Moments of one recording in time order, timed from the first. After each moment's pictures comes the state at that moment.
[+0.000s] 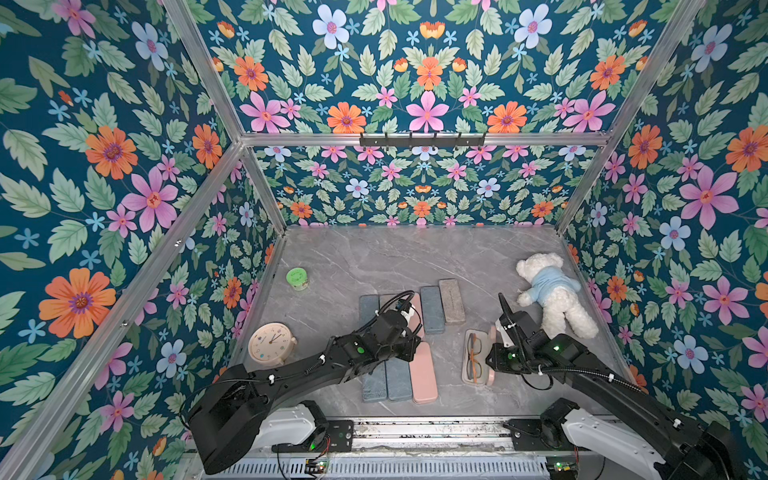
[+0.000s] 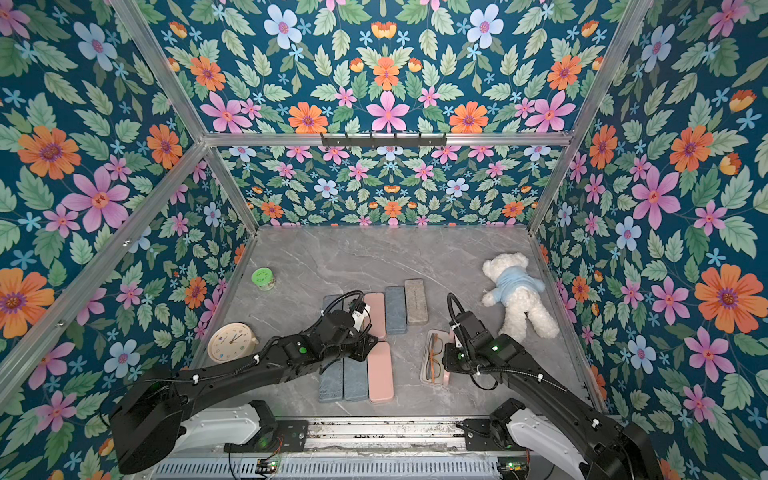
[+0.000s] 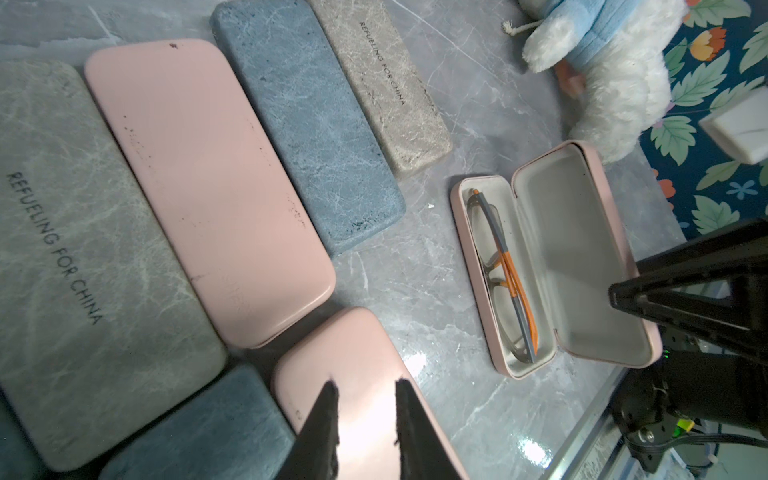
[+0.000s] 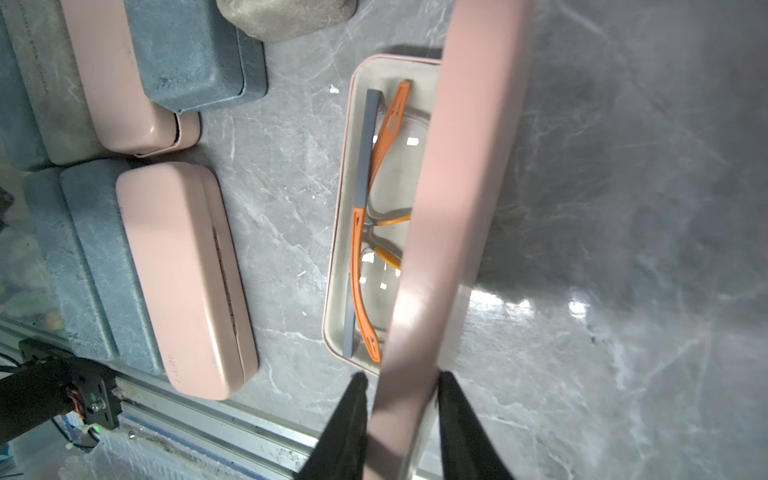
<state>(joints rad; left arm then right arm) -0.93 1.23 0.61 -0.12 0.02 -0.55 0.58 0.93 0.60 -0.81 -0.16 0.66</state>
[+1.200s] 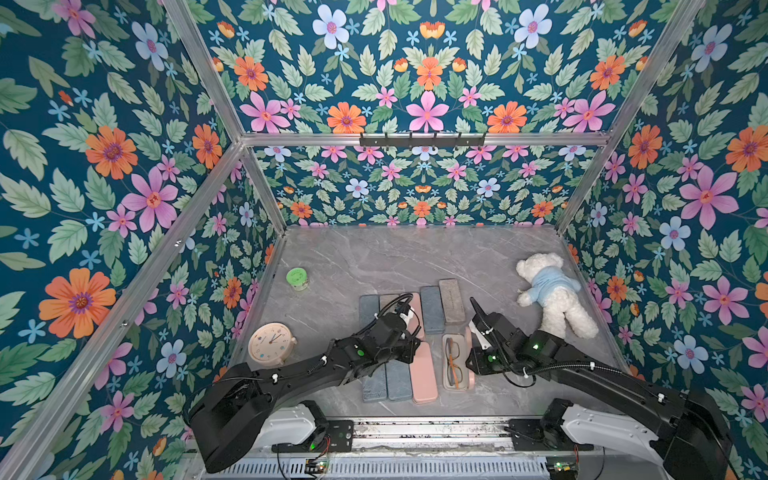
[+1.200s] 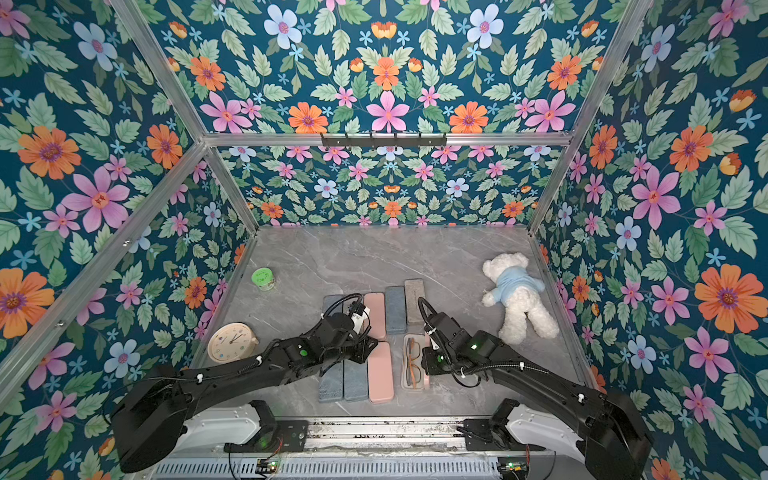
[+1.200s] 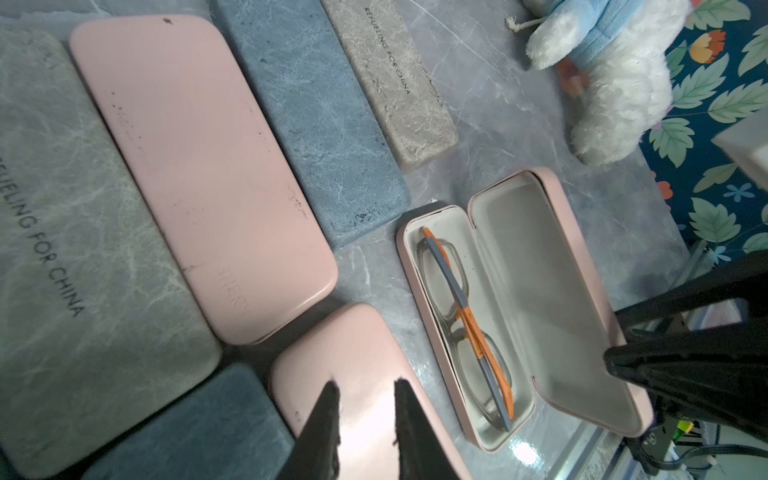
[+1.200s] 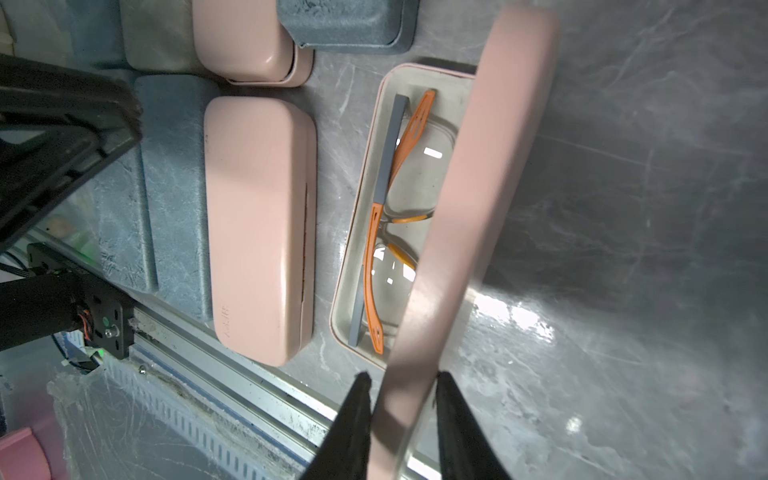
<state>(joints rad) -0.93 1.24 0.57 -0.06 0.03 -0.57 0.80 1.07 0.68 -0.71 -0.15 0.66</state>
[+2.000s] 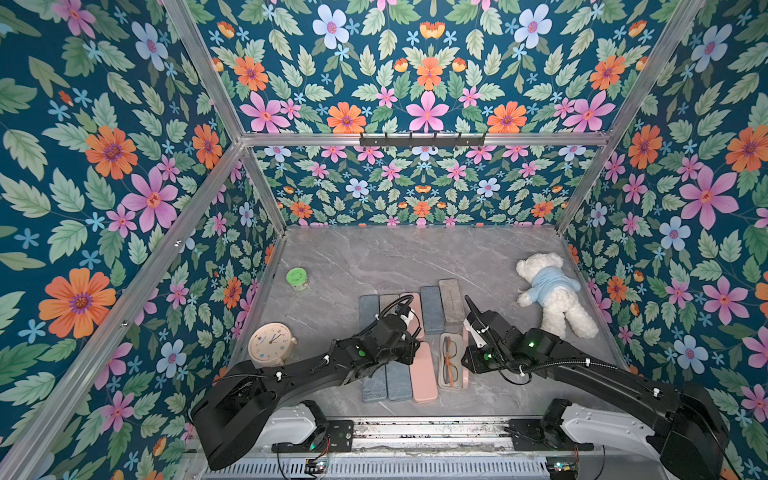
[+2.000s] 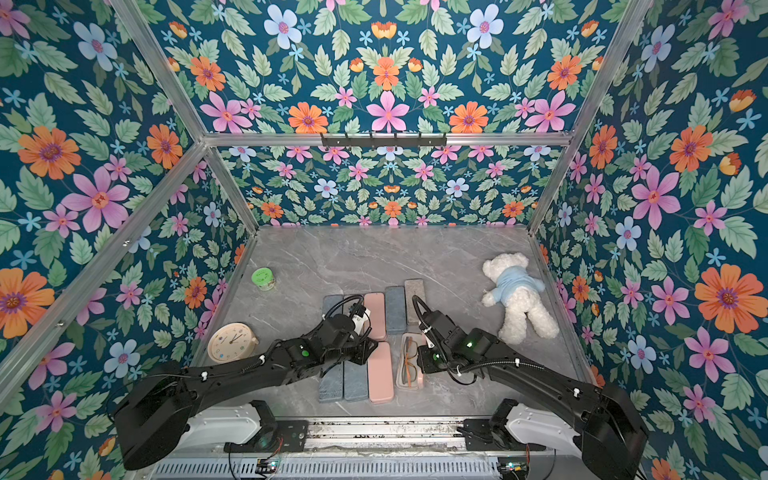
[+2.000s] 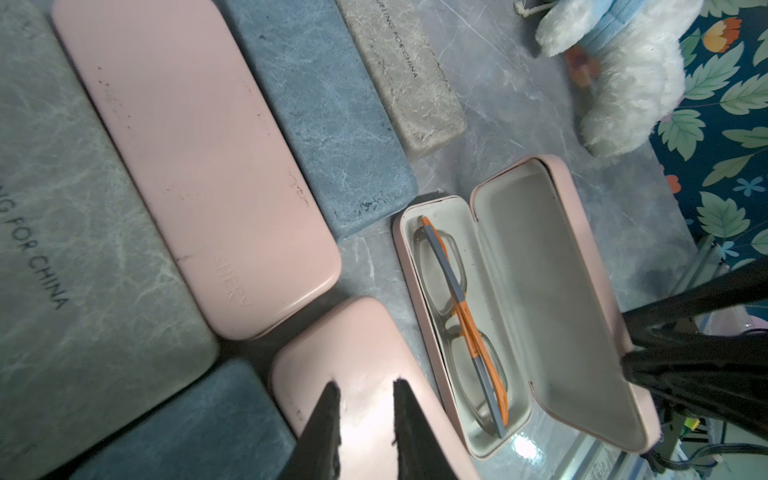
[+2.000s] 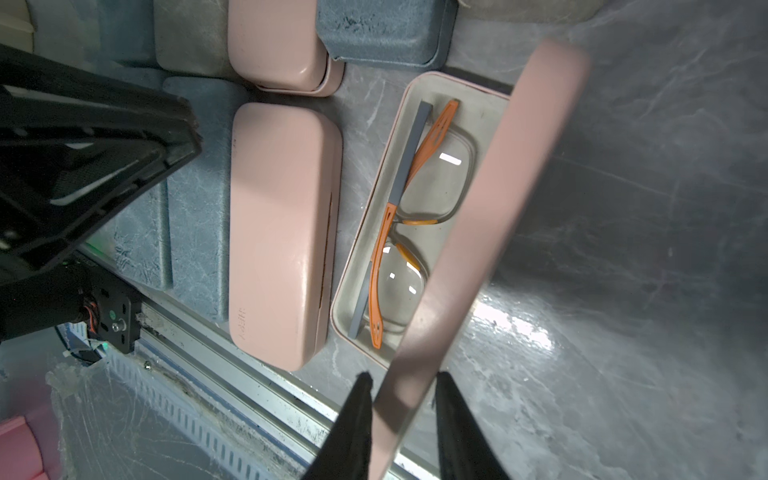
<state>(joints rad) -0.93 1.26 0.56 -0.04 0.04 -0.57 0.82 1.10 0.71 -0.70 -0.15 0.63</state>
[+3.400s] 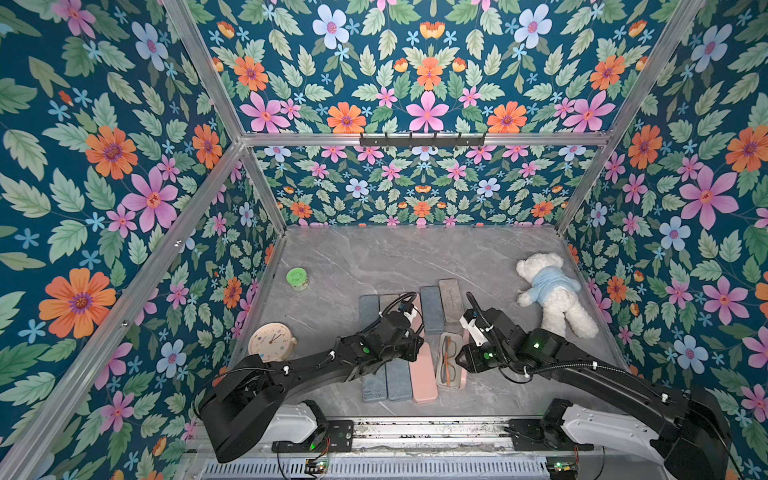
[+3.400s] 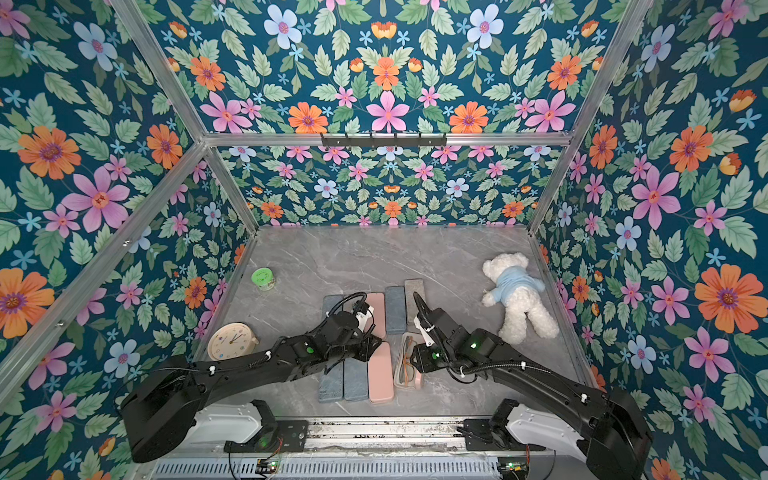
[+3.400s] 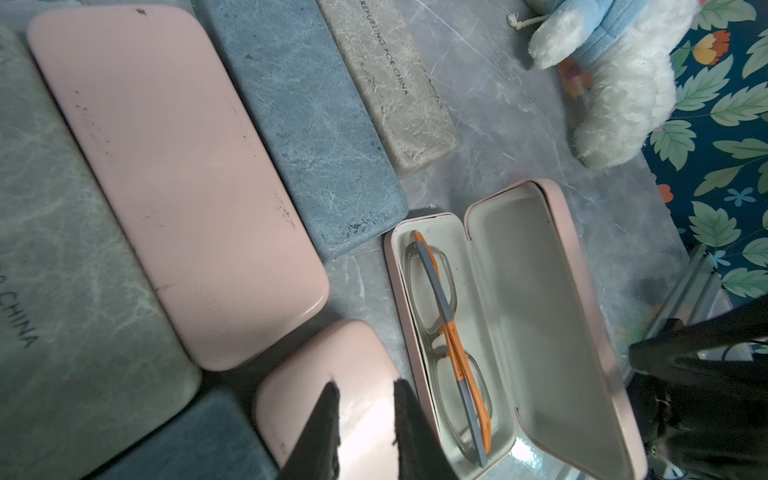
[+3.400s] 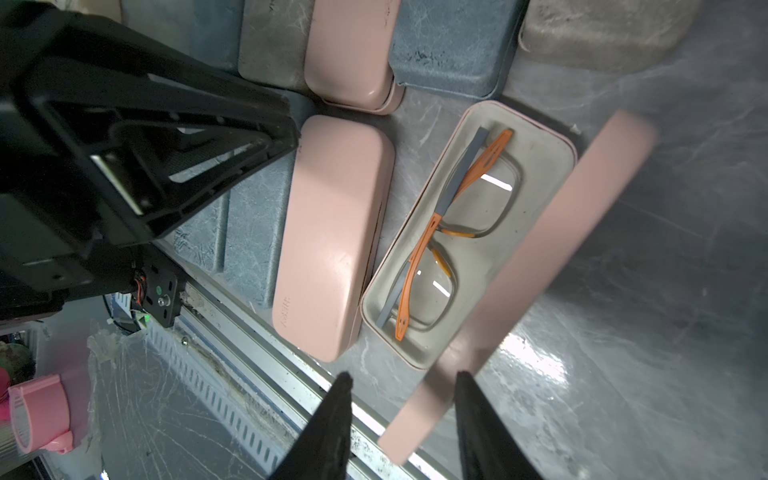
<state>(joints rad) -0.93 1.31 0.59 -0.02 0.04 -0.58 0.82 1.06 0.72 -0.67 -0.19 0.58</state>
